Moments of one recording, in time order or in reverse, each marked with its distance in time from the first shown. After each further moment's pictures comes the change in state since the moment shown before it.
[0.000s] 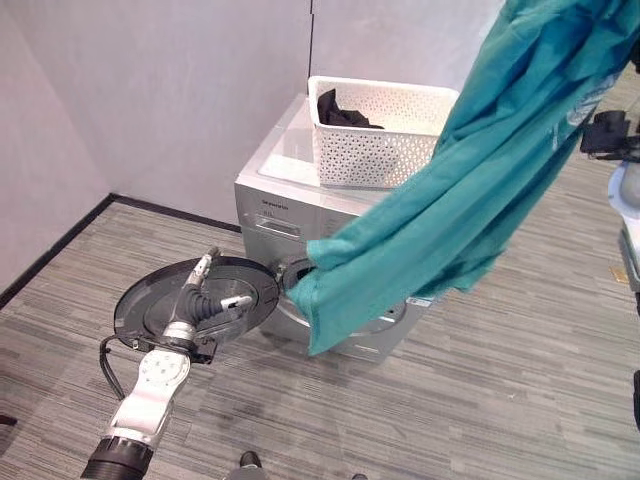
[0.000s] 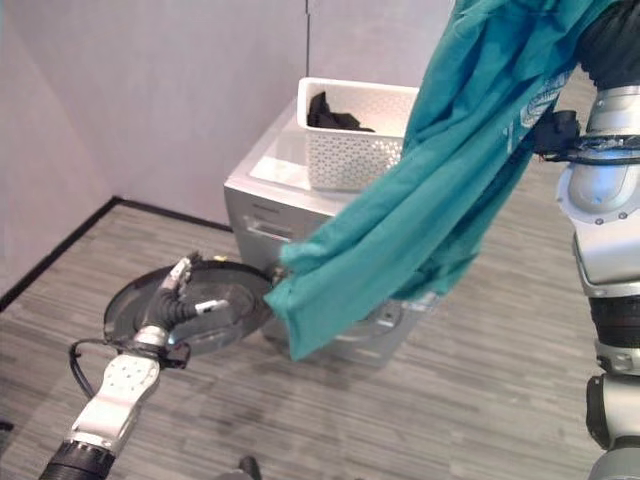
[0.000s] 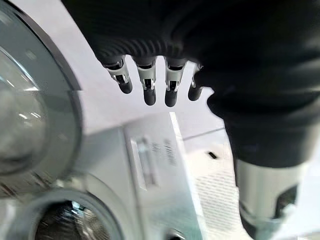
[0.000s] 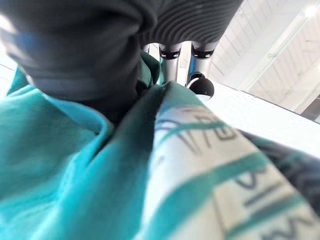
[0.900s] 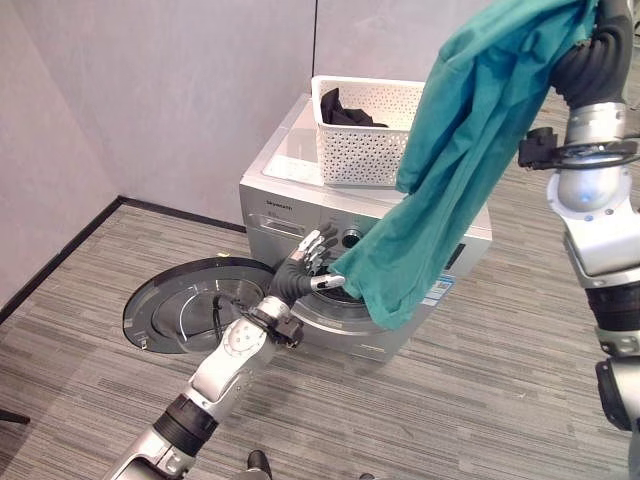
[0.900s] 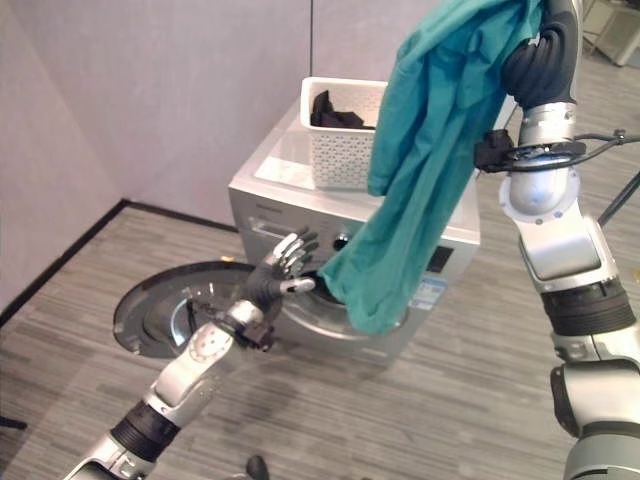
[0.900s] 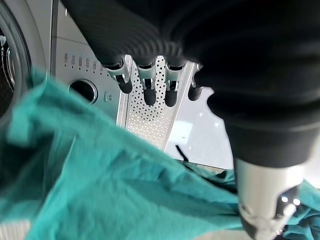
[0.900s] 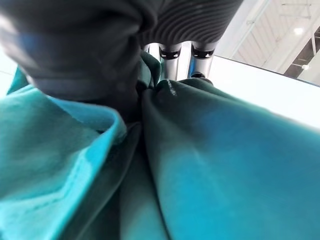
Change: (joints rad) left arm -0.311 -0.160 -0.408 -0.061 -0.447 0.050 -0.048; right arm -0.113 0.165 0.153 0.055 0.003 0.058 -0.006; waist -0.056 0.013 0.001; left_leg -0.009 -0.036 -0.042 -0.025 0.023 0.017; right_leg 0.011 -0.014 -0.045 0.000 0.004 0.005
